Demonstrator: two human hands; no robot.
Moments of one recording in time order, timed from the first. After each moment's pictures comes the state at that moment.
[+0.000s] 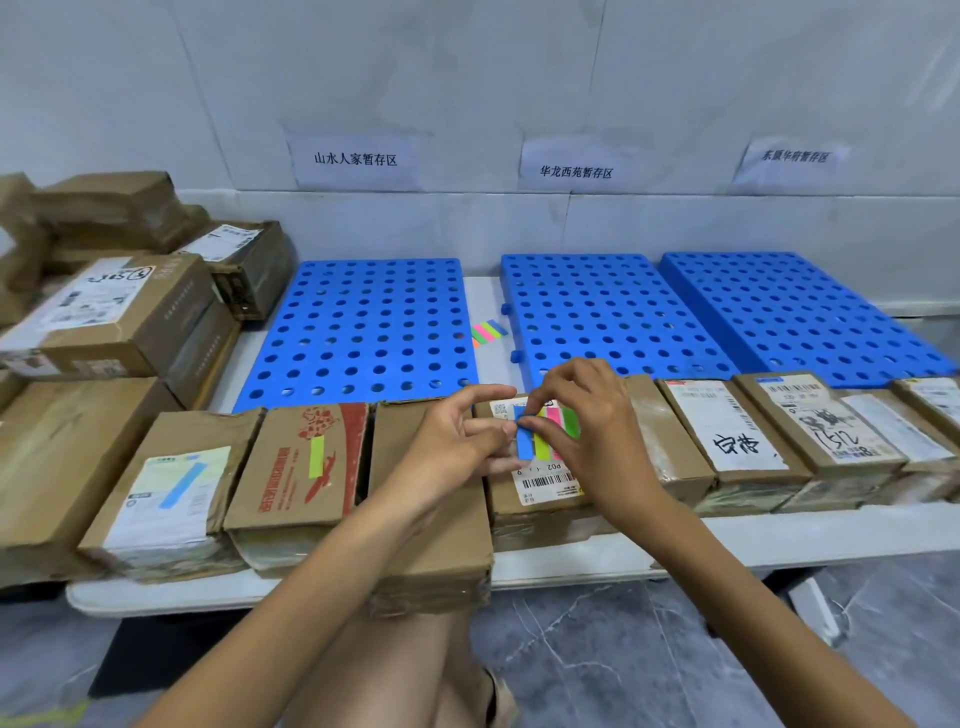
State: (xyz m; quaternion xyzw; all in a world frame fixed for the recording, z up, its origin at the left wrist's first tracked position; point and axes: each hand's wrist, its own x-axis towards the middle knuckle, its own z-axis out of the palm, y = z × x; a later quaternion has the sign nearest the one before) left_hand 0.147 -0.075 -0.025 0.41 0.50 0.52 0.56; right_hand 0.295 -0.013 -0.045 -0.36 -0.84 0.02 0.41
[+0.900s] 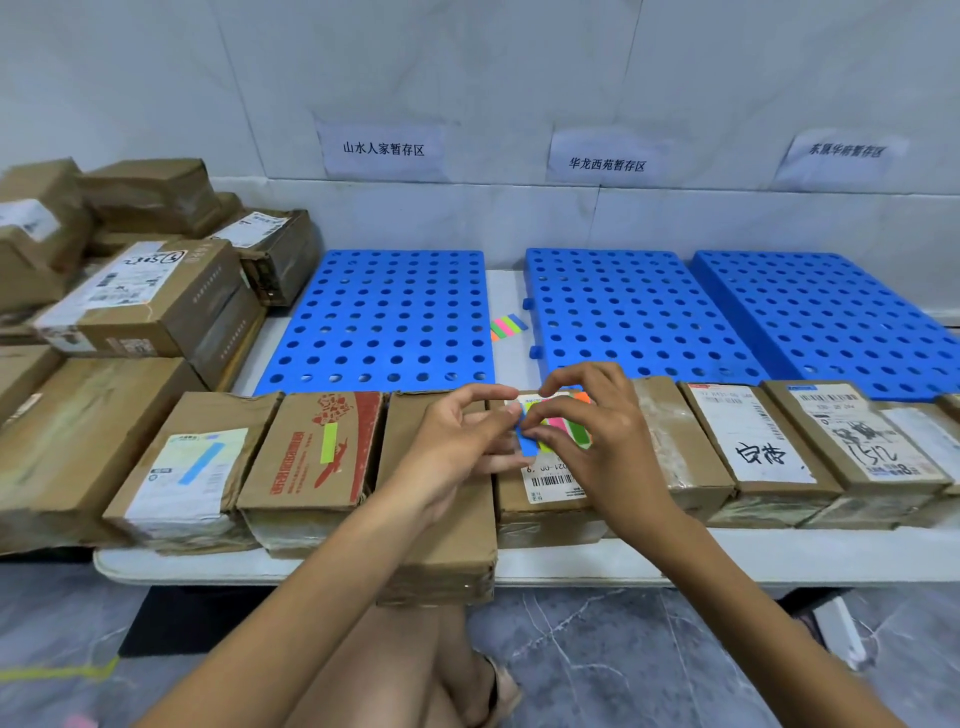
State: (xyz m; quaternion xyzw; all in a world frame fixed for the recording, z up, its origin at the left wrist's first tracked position) left_hand 0.150 -0.074 -0.028 0.33 0.53 0.56 0.55; right_hand 0.295 -0.019 -0.046 -0.29 -0.85 0.07 0.44
